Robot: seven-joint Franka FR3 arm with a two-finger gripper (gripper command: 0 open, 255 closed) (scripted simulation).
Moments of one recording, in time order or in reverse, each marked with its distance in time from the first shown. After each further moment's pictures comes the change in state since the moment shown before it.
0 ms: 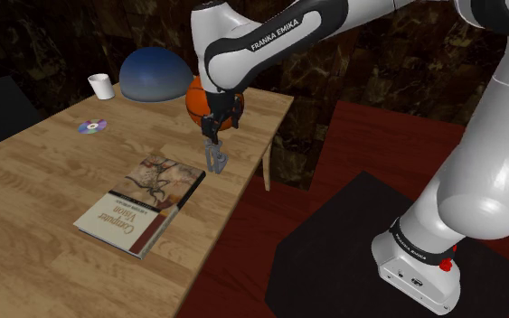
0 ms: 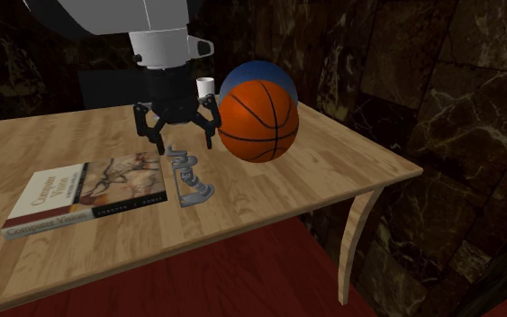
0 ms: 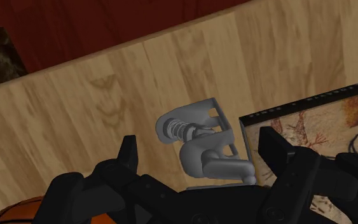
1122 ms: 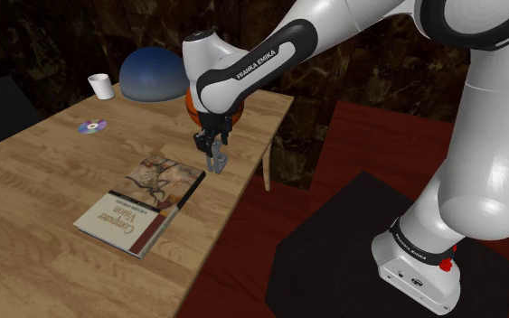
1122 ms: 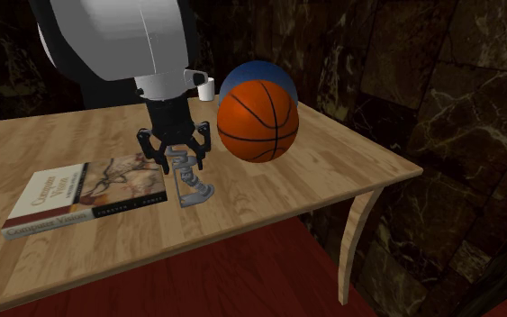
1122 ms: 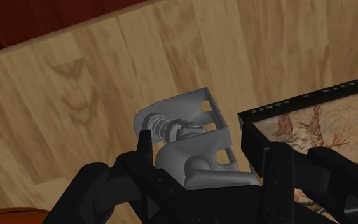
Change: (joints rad) arm 0.028 0.152 -0.006 0.054 -0.052 0.097 0.049
